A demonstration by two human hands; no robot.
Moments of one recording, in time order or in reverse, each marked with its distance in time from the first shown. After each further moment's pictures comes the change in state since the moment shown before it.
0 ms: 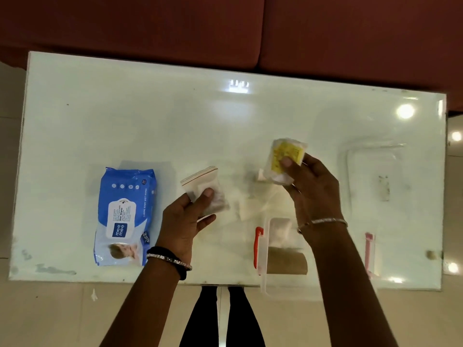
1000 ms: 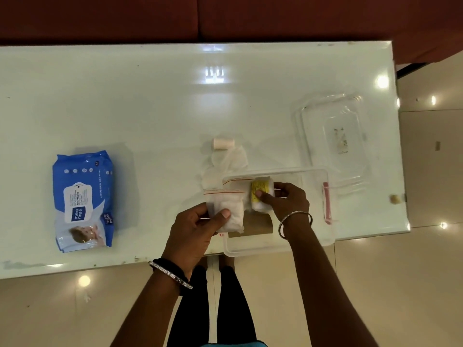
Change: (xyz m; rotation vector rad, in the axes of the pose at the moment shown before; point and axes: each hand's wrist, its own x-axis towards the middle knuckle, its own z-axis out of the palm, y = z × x) left_hand -0.070 -0.077 0.051 0.461 -0.195 0.044; right_hand -0.012 0.091 -0.127 -0.720 0.219 0.146
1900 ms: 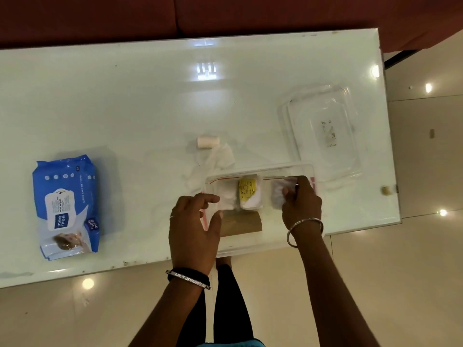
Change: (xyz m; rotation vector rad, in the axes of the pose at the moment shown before) left_hand -0.001 -0.005 0.041 0.649 0.364 0.399; right_hand -0.008 0.007 -0.041 -0.252 0.181 -0.161
